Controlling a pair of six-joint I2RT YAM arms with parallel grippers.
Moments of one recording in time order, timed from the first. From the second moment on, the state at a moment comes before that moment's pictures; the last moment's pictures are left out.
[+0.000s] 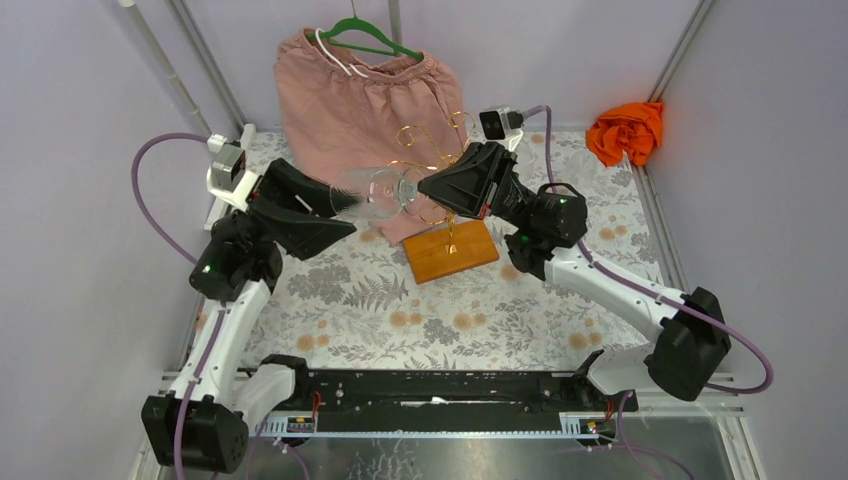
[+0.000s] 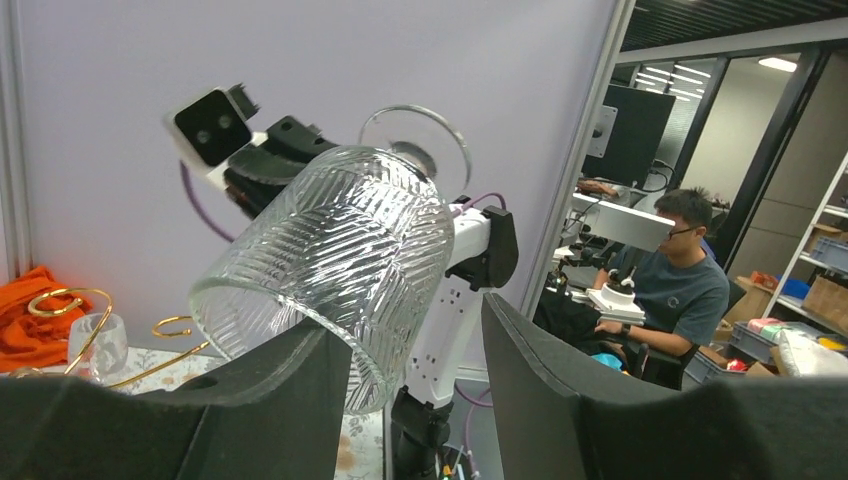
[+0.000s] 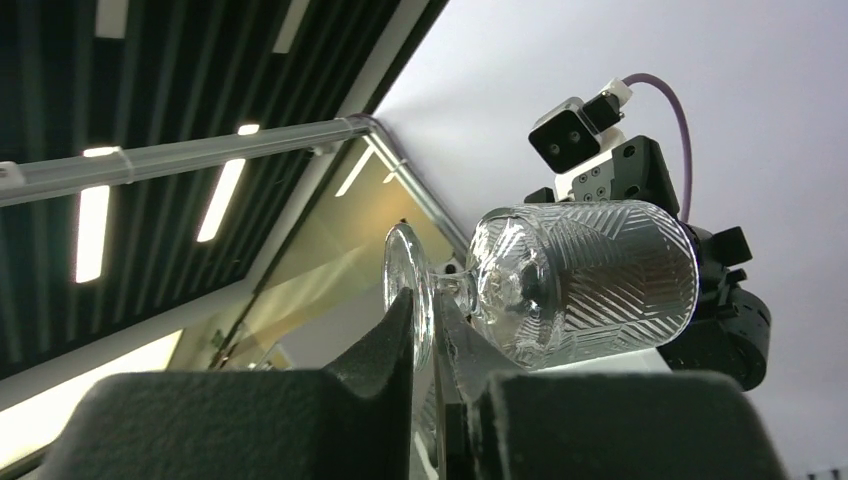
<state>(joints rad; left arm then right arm) -0.09 1.00 0.88 1.51 0.98 -1.59 0.77 1.36 1.09 1.19 -0.54 1.58</state>
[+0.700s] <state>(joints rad) -0.11 0.82 0.88 1.19 1.00 -1.42 0.77 1.46 1.08 1.37 -0.53 1.74</state>
